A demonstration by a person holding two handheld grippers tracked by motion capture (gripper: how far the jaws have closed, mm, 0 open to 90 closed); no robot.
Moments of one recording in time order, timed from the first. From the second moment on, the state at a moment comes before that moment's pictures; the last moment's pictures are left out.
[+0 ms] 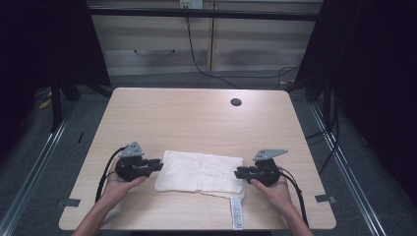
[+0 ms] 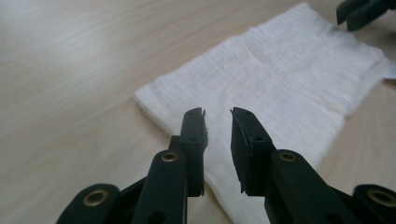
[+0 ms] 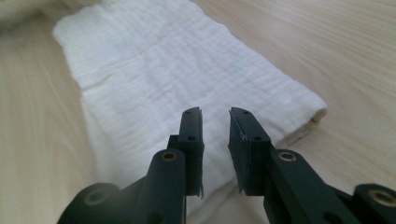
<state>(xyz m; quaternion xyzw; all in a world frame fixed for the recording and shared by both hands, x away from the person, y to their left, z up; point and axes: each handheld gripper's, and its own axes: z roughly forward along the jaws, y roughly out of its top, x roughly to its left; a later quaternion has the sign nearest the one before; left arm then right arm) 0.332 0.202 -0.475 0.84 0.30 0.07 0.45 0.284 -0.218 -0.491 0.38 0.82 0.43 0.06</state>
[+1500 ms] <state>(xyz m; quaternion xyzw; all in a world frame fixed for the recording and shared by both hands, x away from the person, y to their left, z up) 0.314 0.211 -0.503 0.86 0.31 0.06 0.41 0.334 -0.203 -0.493 0.38 0.82 0.42 0.07</state>
